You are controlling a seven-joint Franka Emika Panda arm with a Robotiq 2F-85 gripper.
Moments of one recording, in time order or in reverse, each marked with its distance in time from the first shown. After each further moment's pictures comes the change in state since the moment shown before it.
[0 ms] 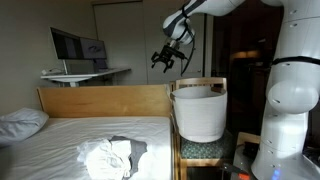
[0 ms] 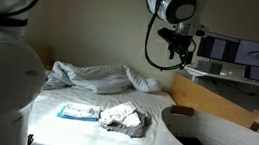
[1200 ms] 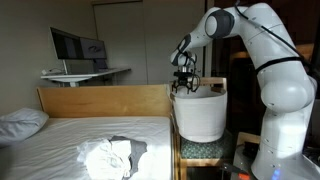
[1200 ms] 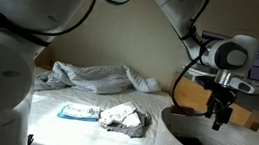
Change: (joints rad) arm -0.163 0.535 -0.182 0.350 -0.148 -0.306 0.437
